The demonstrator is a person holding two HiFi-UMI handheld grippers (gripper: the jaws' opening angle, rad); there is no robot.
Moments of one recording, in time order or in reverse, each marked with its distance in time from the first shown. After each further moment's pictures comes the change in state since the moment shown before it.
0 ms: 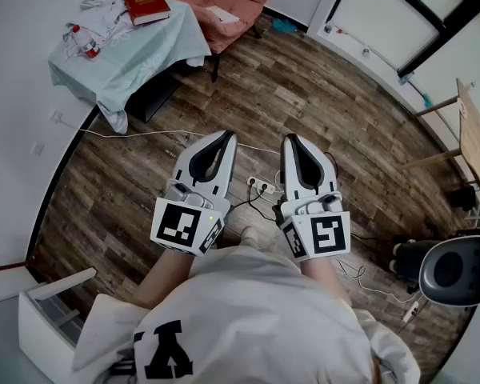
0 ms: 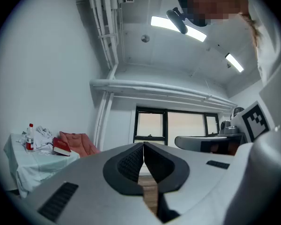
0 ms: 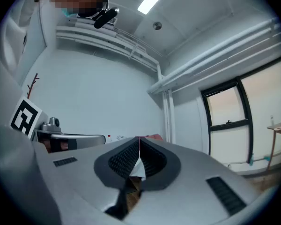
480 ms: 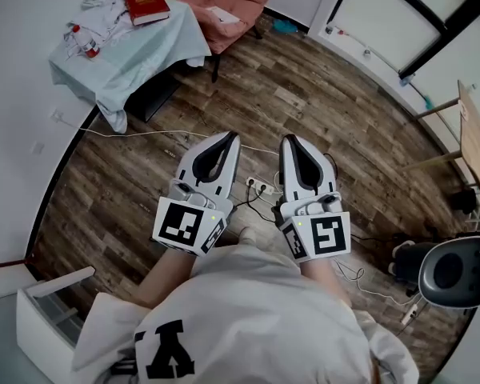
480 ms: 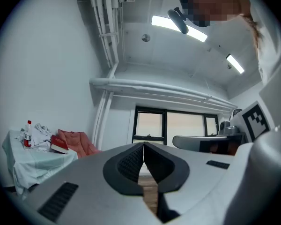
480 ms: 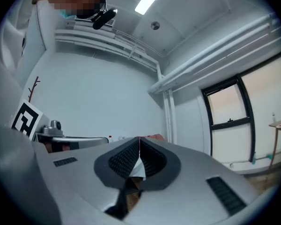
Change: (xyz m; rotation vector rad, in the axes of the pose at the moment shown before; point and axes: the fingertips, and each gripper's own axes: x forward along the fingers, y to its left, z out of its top) left arm 0.011 -0.012 -0.005 -0.020 0.001 -0.006; right arm -0.001 -0.009 0.001 0.016 -0.005 0.022
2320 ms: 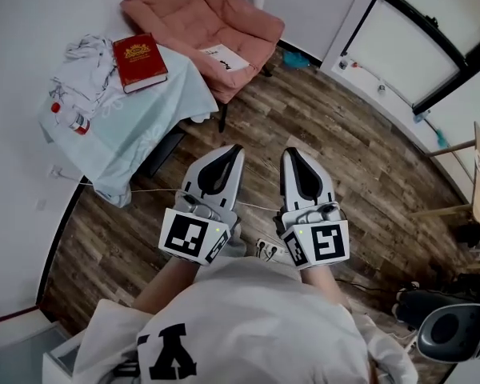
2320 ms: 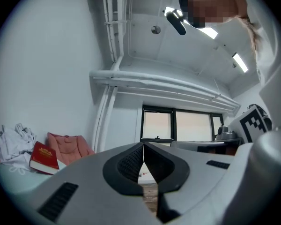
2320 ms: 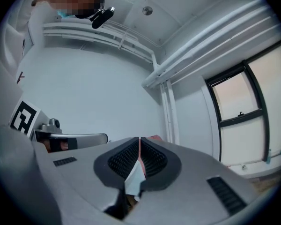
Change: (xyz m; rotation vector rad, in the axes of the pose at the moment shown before) left arm 0.243 0.219 0.003 0.007 -0.014 -0.019; right arm 0.310 -0.106 -0.041 0.035 0.004 -0.016
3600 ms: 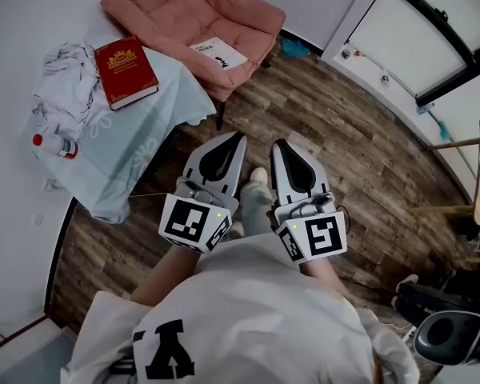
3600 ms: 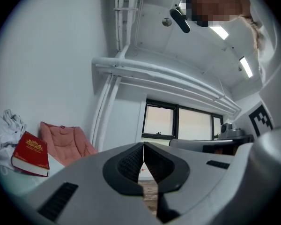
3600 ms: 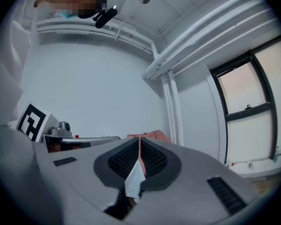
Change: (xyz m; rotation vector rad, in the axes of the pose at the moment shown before) left arm 0.096 0.089 -0.031 -0.068 0.068 -0.031; right arm 0.120 -0.017 -0.030 0.014 0.059 0.034
